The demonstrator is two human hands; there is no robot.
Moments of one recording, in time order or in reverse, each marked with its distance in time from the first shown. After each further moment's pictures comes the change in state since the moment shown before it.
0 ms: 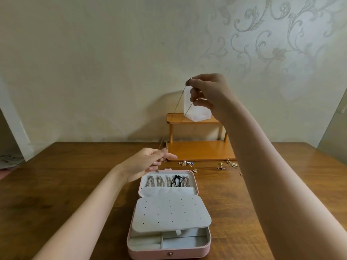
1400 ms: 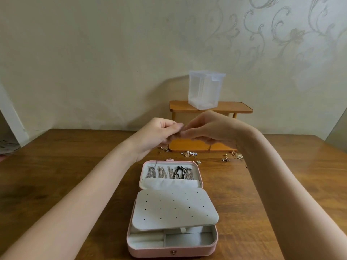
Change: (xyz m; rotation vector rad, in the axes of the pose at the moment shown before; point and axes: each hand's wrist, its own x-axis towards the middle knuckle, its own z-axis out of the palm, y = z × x) left_hand 0.005 0.039 0.009 0.066 0.083 0.155; right_hand -0.030 0.064 -0.001 -0.367 -0.644 0.249
